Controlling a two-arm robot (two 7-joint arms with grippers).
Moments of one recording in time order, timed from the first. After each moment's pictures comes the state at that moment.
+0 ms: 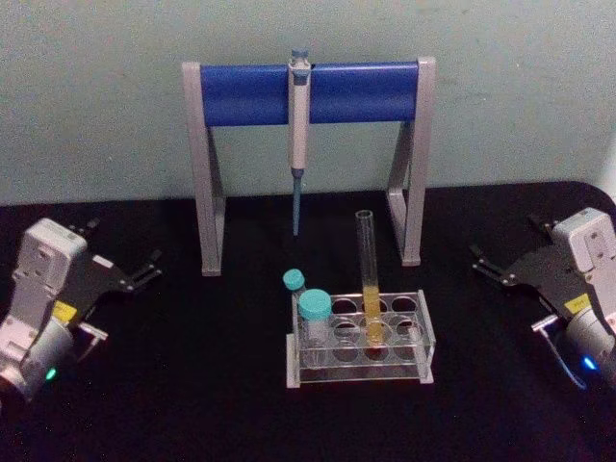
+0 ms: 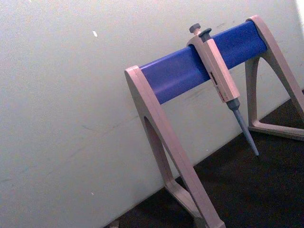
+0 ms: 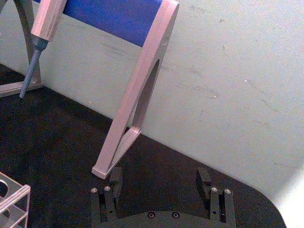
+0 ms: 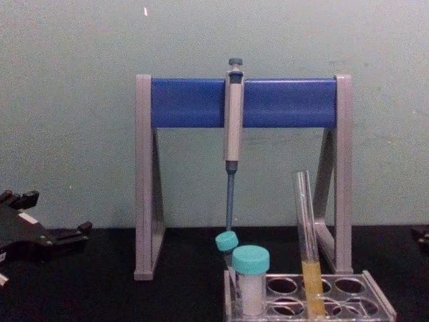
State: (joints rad) left arm -0.20 0.60 0.45 -1.41 -0.25 -0.12 0.03; right arm 0.20 0.60 -0.45 -1.41 0.25 -0.12 -0.03
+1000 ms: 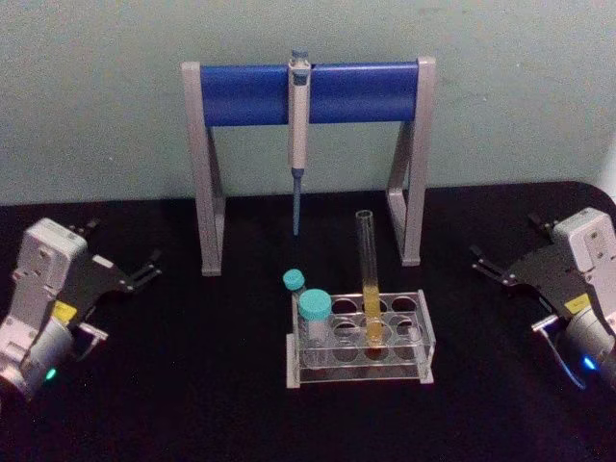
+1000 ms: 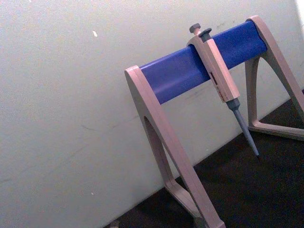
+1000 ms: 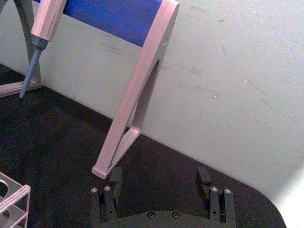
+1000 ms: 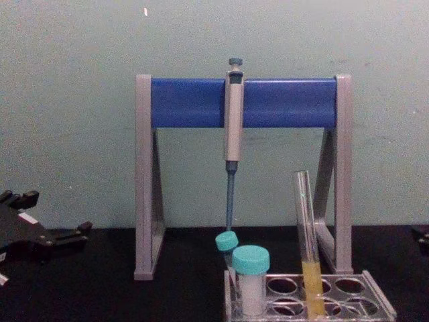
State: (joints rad) left arm -0.20 0.60 0.45 -1.41 -0.25 -0.12 0.03; right arm 0.20 0.60 -0.45 -1.41 0.25 -0.12 -0.03
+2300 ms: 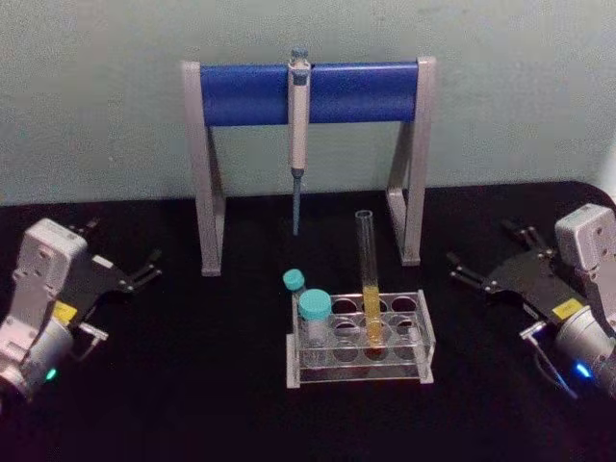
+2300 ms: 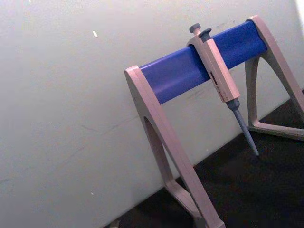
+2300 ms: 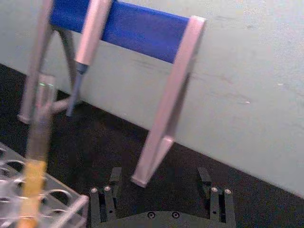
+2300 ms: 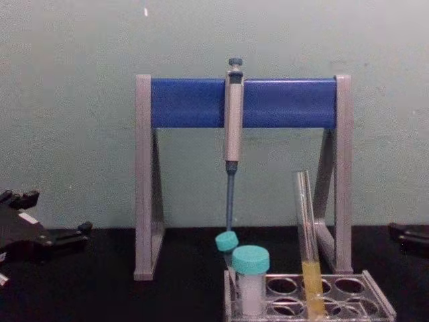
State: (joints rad) left arm -0.20 0.60 0.45 -1.41 -0.25 -0.12 0.03; right arm 0.14 0.59 -0.40 -1.51 0.34 -0.07 0.10
